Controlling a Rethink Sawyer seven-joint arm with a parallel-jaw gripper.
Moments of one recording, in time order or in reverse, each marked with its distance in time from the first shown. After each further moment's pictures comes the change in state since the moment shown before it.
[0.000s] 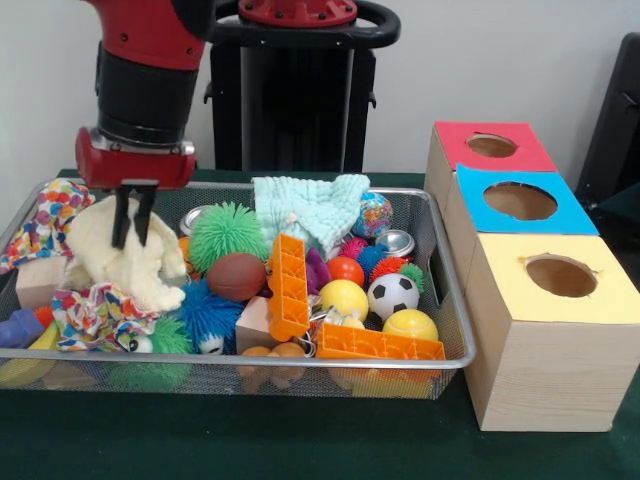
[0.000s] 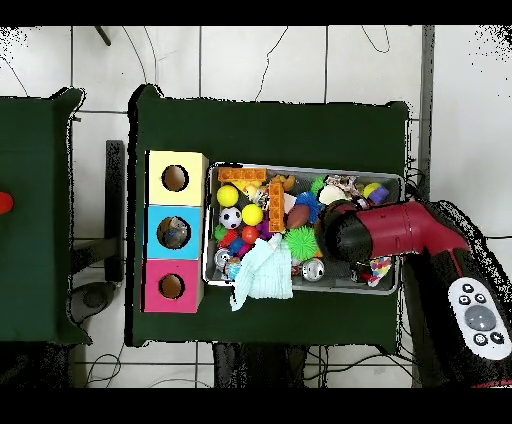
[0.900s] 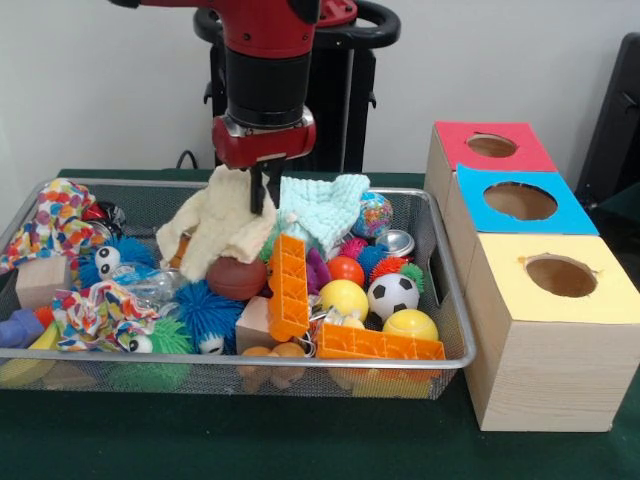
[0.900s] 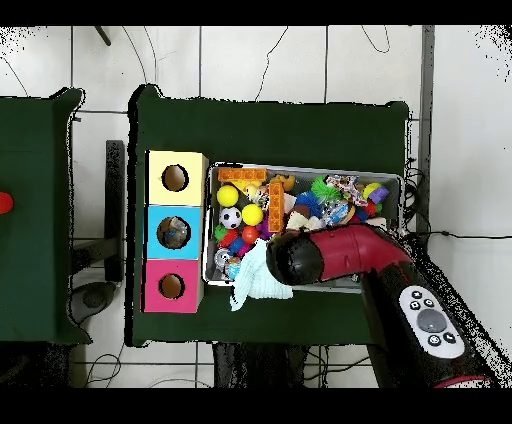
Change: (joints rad) arm 0.076 -0.021 -0.002 0.213 0.198 -0.001 0.000
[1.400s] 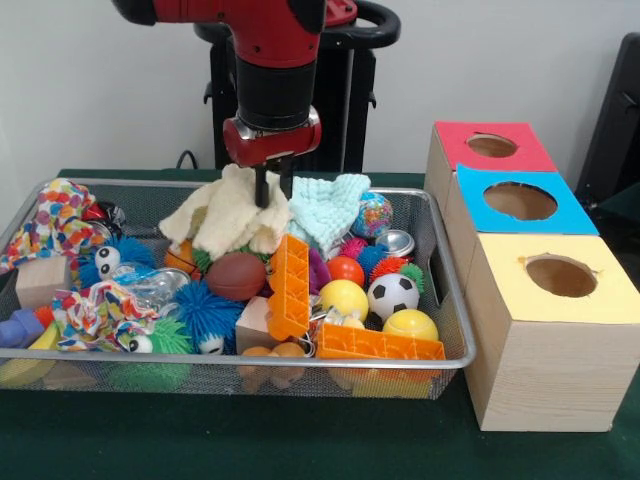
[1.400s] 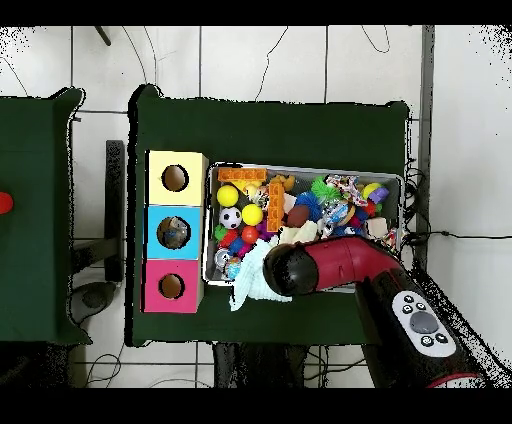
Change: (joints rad) arm 0.002 0.026 -0.024 0.047 -0.002 0.000 0.000
